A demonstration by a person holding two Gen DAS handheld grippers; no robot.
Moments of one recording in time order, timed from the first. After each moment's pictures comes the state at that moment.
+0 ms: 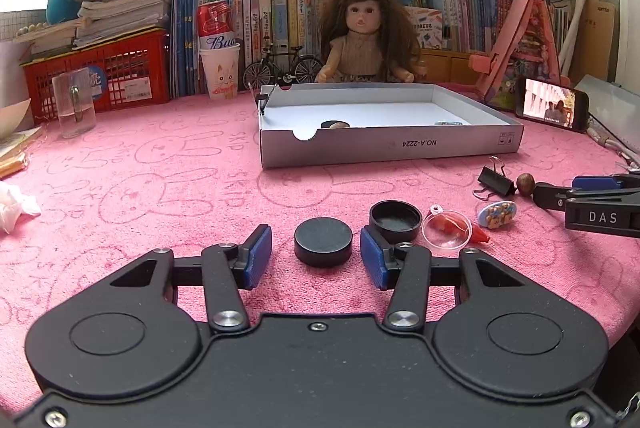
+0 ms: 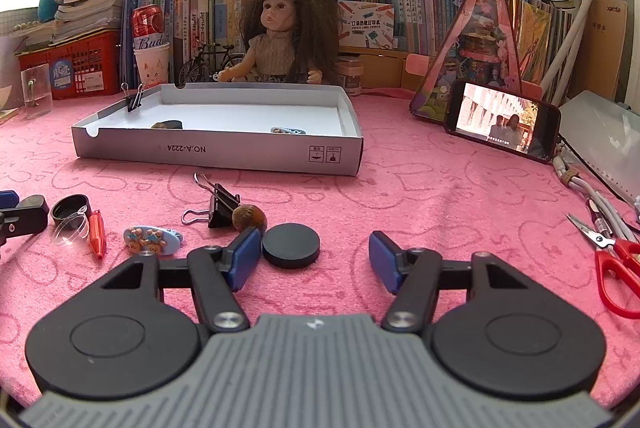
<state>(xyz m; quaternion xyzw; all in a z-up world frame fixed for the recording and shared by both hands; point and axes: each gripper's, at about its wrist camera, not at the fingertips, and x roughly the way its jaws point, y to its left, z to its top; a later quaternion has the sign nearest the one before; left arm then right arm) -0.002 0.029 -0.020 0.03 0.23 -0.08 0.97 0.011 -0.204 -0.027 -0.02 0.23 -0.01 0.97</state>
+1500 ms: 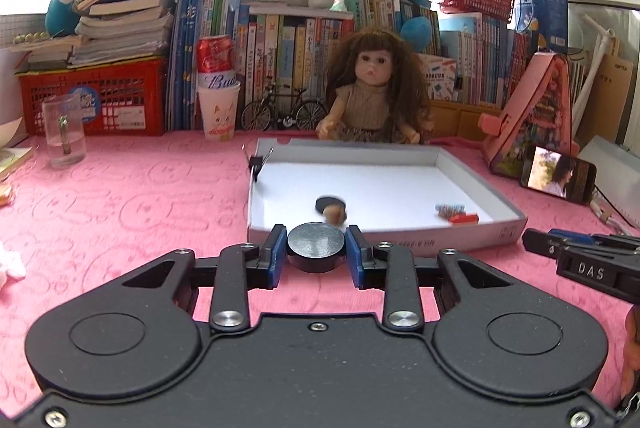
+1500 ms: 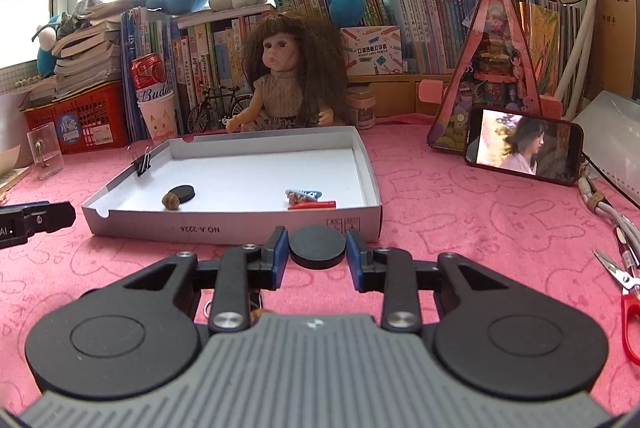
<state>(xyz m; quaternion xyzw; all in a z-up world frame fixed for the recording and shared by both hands) 0.054 0.021 0.039 -0.02 0.21 -0.08 0.97 0.048 -0.210 0.011 0.03 0.21 0.01 0.98</state>
